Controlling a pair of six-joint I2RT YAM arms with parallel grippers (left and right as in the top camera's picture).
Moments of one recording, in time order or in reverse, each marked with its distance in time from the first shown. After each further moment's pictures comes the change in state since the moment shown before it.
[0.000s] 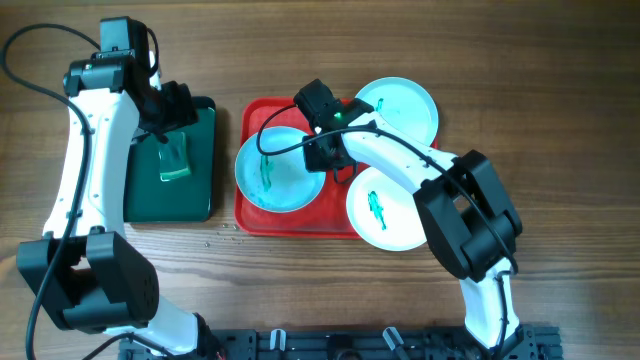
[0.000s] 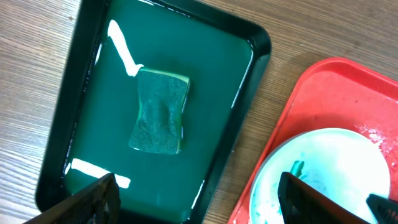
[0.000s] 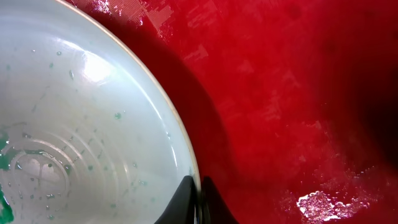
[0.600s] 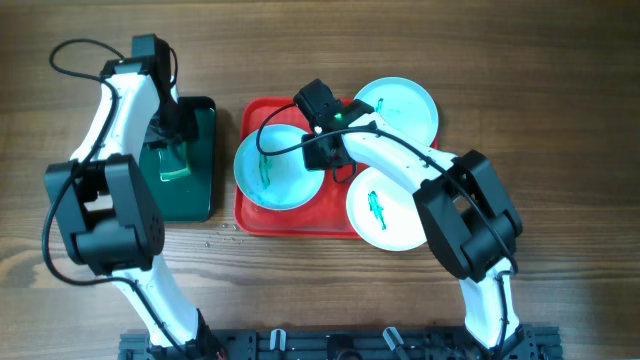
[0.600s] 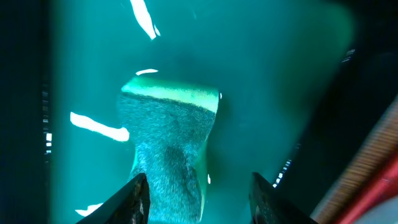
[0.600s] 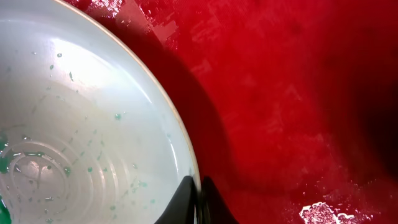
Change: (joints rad) left arm 0.011 0.293 -0.003 0.072 -0.068 0.084; right arm 0.000 0.000 -0.010 0.037 0.004 0.000
